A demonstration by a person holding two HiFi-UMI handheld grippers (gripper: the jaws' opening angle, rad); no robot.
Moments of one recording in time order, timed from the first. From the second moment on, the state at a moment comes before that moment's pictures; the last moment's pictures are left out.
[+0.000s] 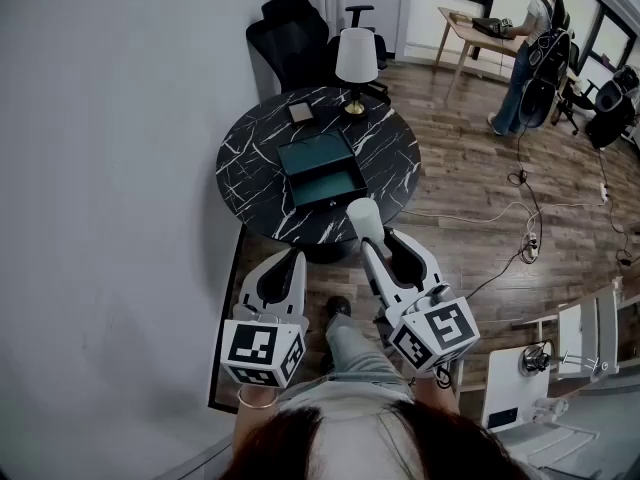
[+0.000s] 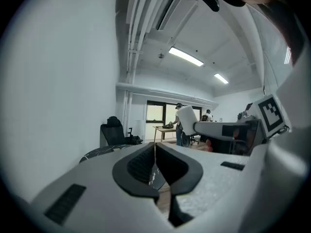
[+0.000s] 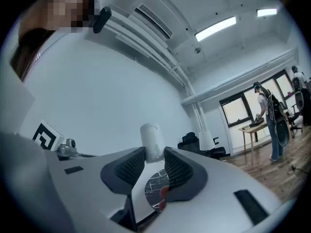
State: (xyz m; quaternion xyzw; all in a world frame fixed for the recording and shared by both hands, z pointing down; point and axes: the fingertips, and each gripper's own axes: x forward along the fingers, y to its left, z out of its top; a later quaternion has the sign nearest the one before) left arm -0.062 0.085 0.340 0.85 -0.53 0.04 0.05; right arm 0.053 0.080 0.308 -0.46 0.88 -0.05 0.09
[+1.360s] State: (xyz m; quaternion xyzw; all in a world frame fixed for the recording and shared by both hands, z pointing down) left arm -0.069 -0.011 0.346 0.85 -0.52 0.04 0.06; right arm 0.042 -0.011 0.327 -0.46 0.88 -0.08 0.07
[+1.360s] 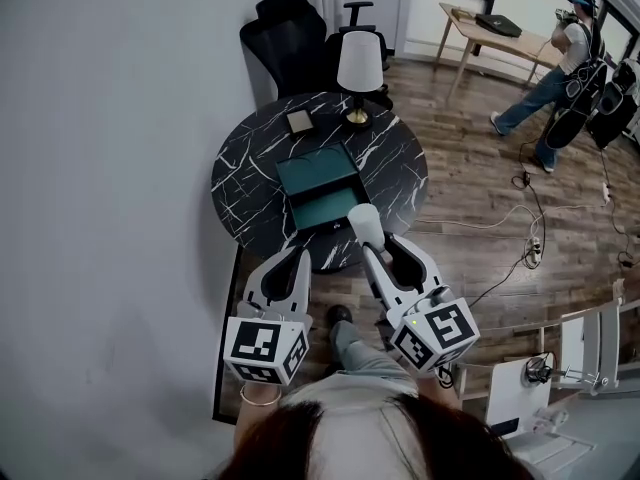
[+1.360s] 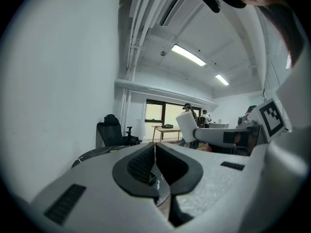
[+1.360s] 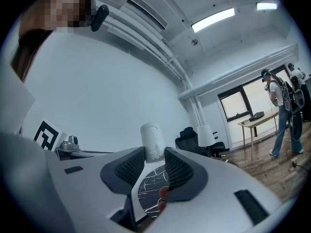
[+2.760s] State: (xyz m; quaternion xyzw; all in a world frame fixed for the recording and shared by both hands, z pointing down) left arm -0.075 -0.102 0.360 0.85 -0.52 0.05 0.08; right arm 0.033 -0.104 0.353 -0.46 0.88 -0.10 0.03
